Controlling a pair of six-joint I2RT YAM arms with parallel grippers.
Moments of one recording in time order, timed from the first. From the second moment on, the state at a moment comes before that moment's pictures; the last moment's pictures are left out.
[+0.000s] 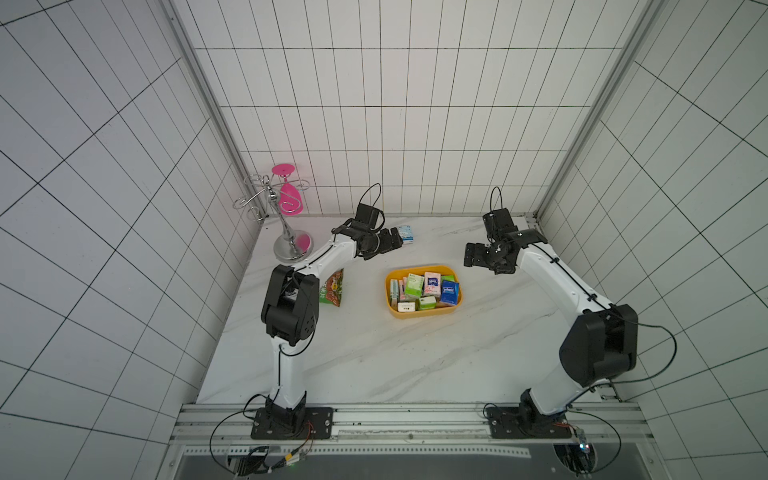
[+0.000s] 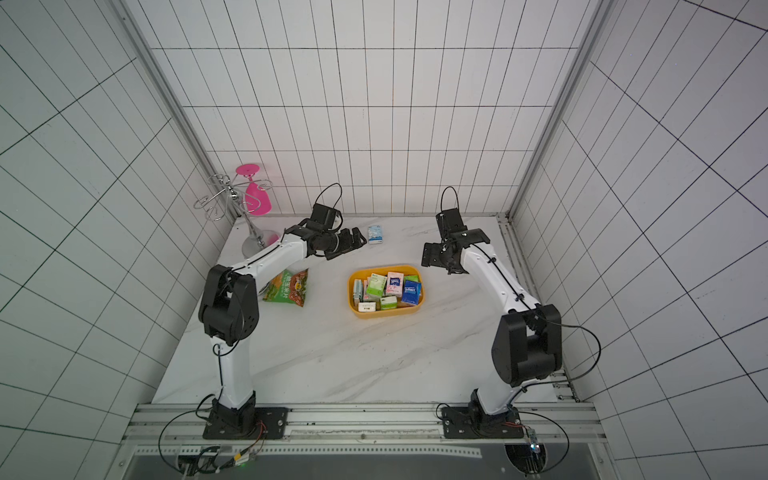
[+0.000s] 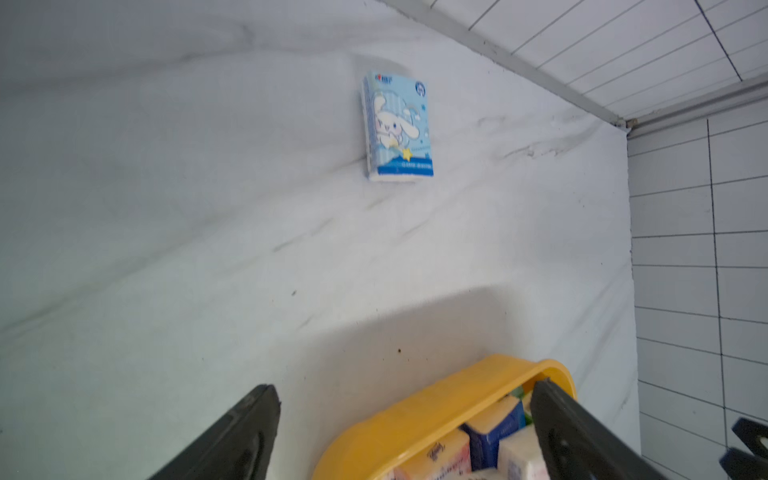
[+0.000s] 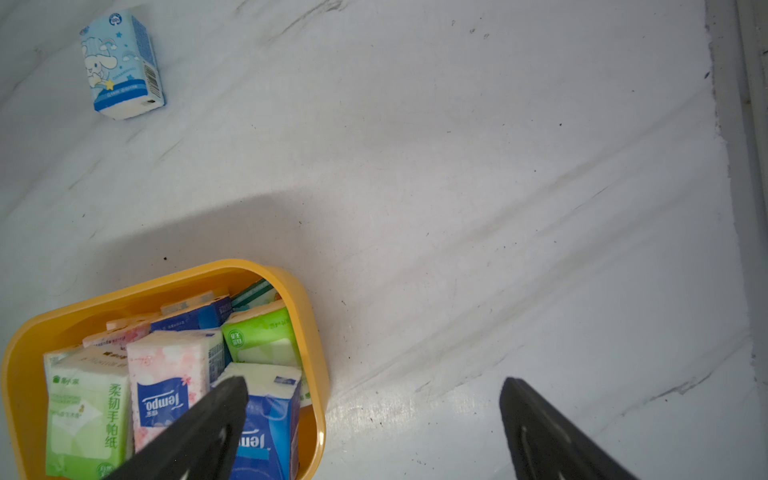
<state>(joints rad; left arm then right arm) -0.40 2.08 1.76 -0.53 0.24 -0.61 0.33 1.64 1.44 -0.89 0.10 0.36</state>
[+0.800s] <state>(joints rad) -0.44 2.47 2.28 -0.69 0.04 -0.59 0.29 1.75 1.49 -0.83 -0.06 0.36</state>
